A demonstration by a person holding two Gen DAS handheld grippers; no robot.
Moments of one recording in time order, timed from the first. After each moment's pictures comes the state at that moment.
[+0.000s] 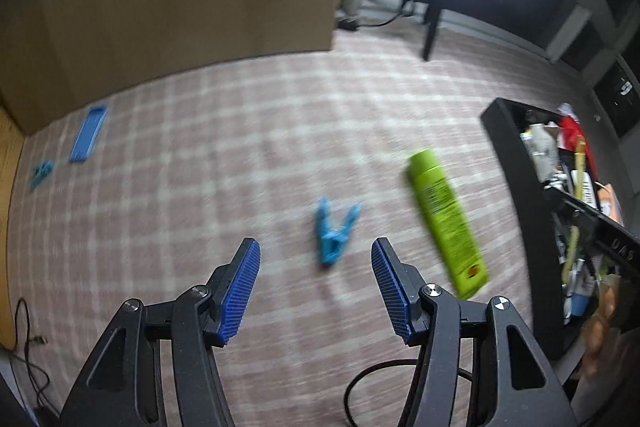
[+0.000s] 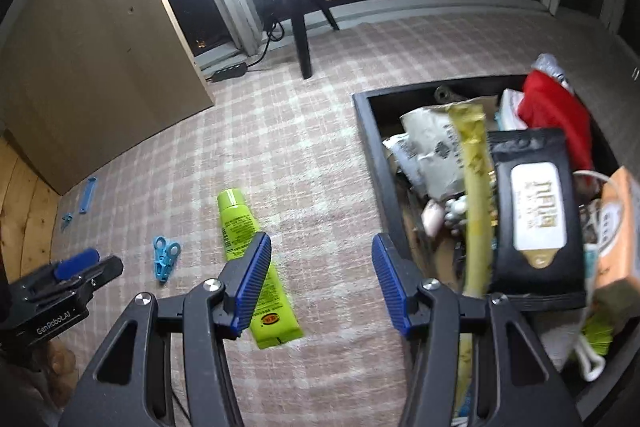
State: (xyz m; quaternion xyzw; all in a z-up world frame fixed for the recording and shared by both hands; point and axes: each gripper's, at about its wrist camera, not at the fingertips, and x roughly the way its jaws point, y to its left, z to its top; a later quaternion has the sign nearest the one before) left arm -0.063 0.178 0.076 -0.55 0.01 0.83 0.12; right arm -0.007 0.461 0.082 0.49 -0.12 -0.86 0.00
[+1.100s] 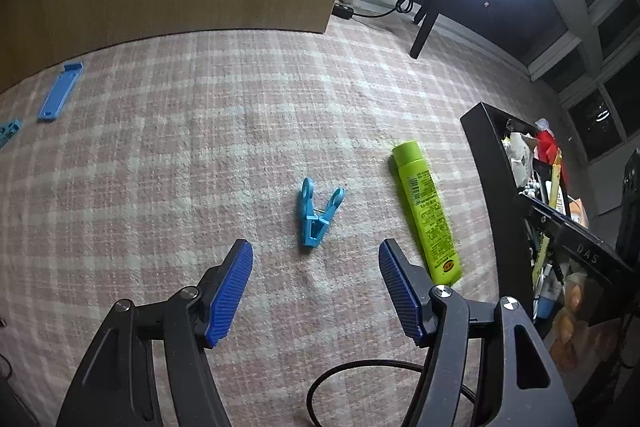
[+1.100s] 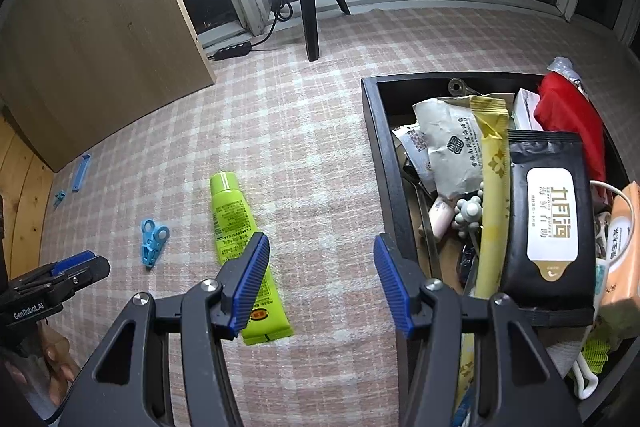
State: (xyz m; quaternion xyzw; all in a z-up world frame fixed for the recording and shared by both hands) left arm -0.069 0.169 0.066 -0.57 -0.07 0.80 0.17; right arm -0.016 0.461 0.074 0.51 -0.09 -0.85 0.01
